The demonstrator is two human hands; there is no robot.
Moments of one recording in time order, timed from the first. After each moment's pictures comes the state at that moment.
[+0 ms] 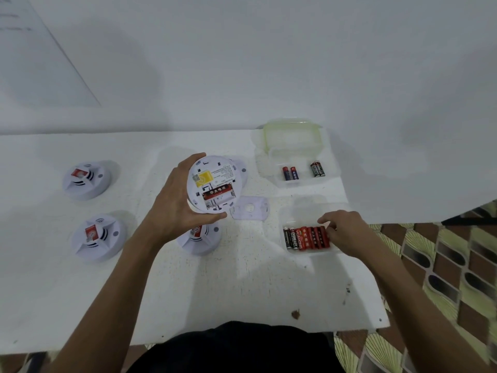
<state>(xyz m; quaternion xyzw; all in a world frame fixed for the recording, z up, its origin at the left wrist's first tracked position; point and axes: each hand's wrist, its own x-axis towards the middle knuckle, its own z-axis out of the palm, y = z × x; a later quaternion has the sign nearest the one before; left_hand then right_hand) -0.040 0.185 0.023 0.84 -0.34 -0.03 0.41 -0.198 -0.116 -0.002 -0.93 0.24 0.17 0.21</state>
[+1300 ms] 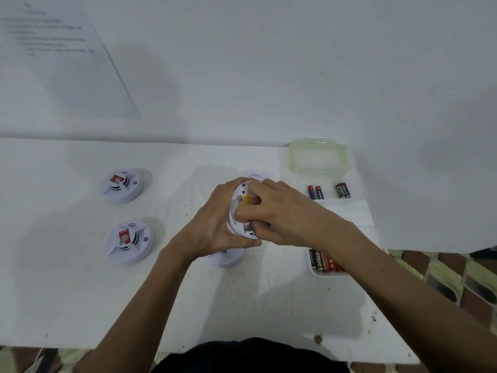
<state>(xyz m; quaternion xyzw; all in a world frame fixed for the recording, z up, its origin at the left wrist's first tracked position) -0.056 0.180 0.045 0.77 -0.43 -0.08 0.47 -0.101 0.002 0.066 -0.94 -0.32 -0.11 0.10</state>
